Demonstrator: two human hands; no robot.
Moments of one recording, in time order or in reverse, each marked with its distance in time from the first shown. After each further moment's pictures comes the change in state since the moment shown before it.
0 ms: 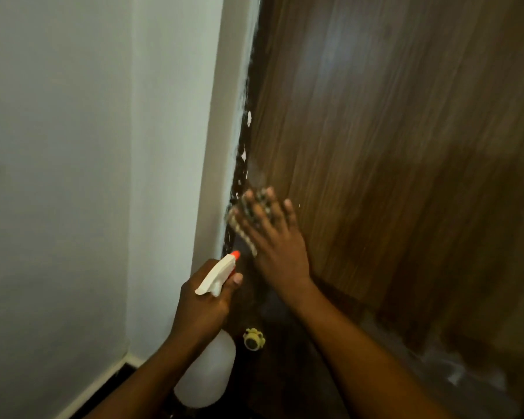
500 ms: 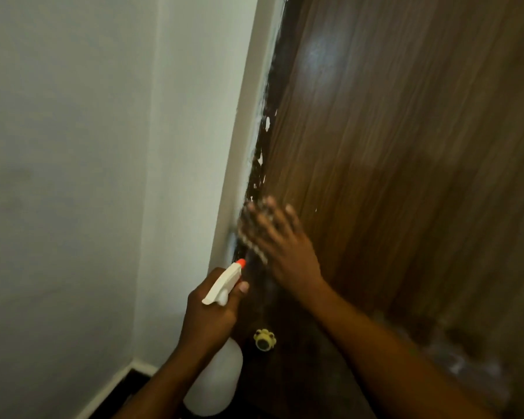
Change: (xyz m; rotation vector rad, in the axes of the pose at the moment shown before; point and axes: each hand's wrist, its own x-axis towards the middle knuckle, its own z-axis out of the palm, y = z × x) left_hand 0.006 -0.018 -0.026 -0.093 -0.055 0.029; right_hand 0.008 -0.003 -0.002 -0.060 -0.042 -0.177
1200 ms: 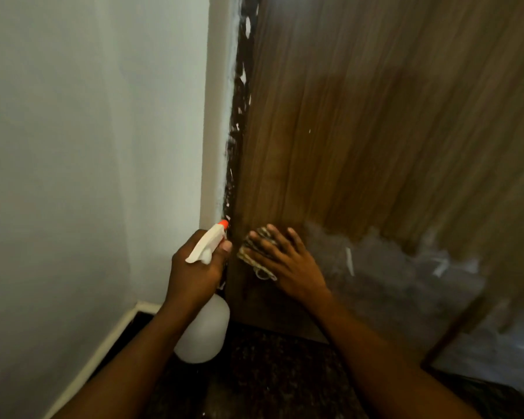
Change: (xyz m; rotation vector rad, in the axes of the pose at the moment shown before) left_hand -0.015 -0.047 -0.022 0.069 -0.101 -0.040; right_hand -0.144 -0.088 0.062 0.071 -0.176 0.033
